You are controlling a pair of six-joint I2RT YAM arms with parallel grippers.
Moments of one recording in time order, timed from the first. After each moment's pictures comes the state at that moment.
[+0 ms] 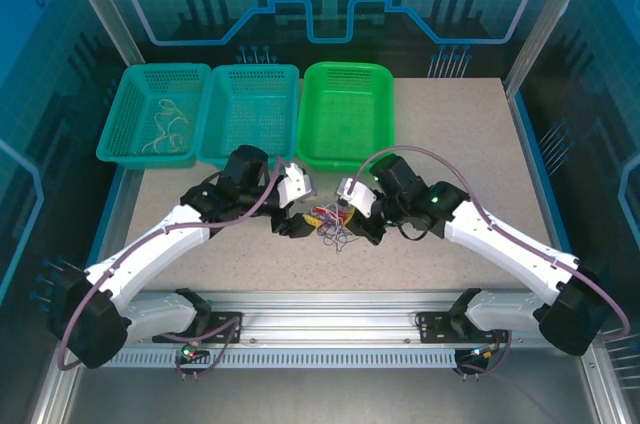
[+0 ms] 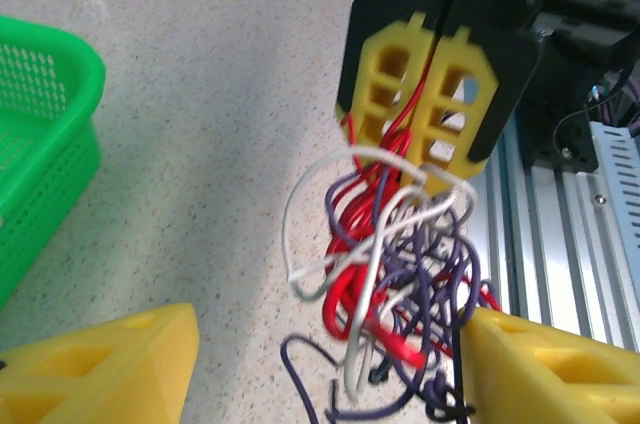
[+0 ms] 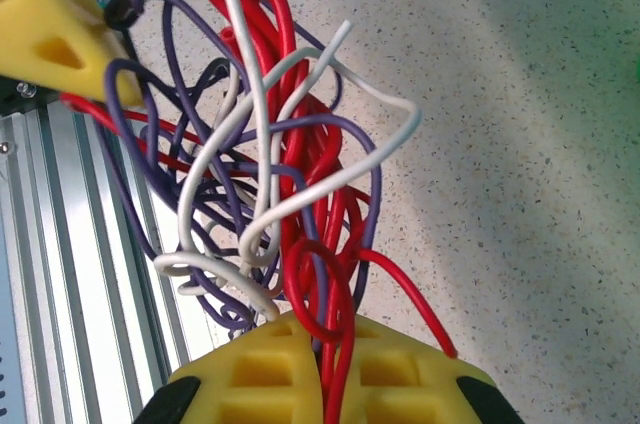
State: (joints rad) left arm -0.54 1.17 0.88 -0.40 0.70 0.42; right arm 0.75 1.21 0.99 -0.71 -0.35 -0.28
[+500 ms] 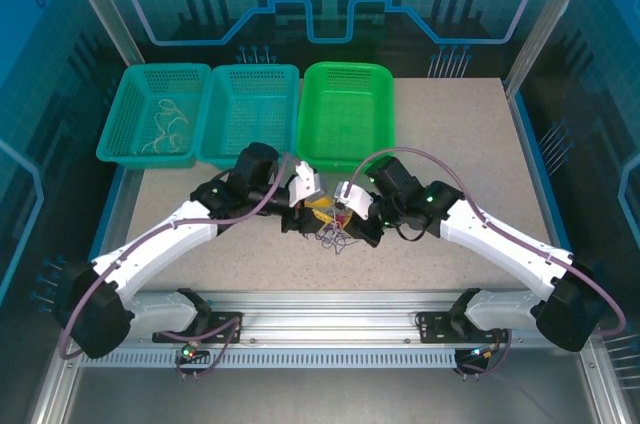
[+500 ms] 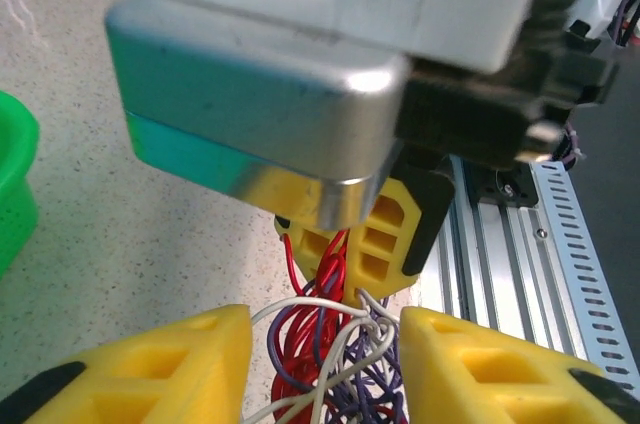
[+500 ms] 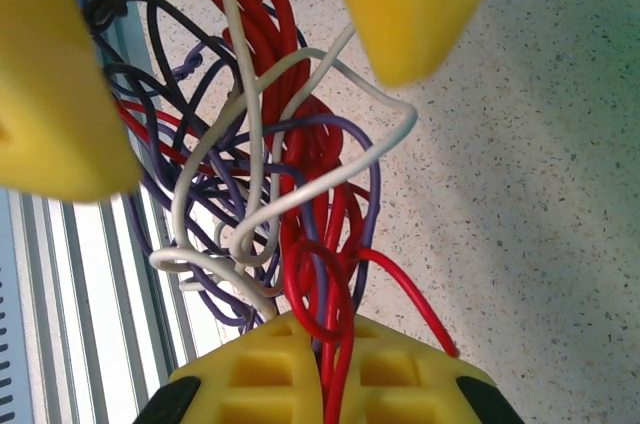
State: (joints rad) left arm -0.60 1.23 0.92 -0.37 0.75 0.37; right arm 0.76 1.23 0.99 -0.71 -0.36 -0.29
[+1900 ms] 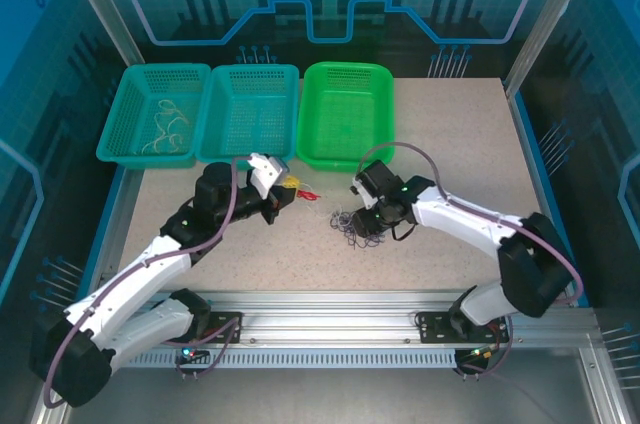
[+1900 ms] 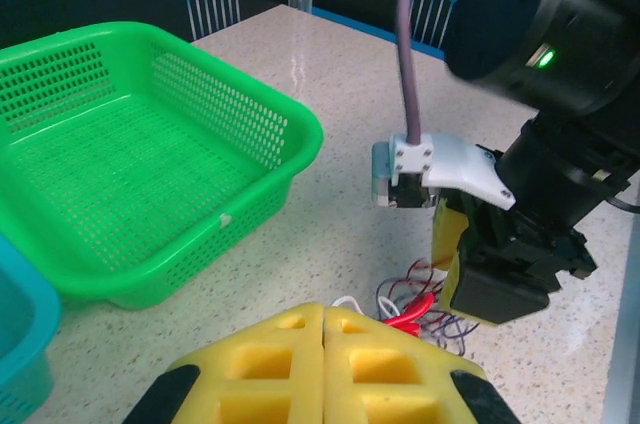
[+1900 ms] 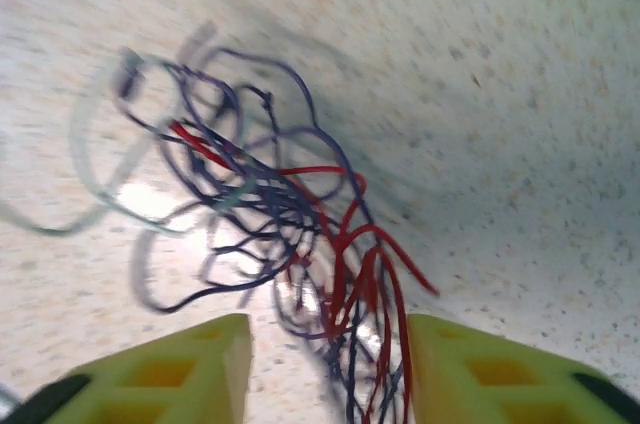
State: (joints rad) left arm -0.49 0.94 0.66 -0.03 0.40 0.05; right arm 0.68 1.43 0.94 -0.69 -0.07 0.23
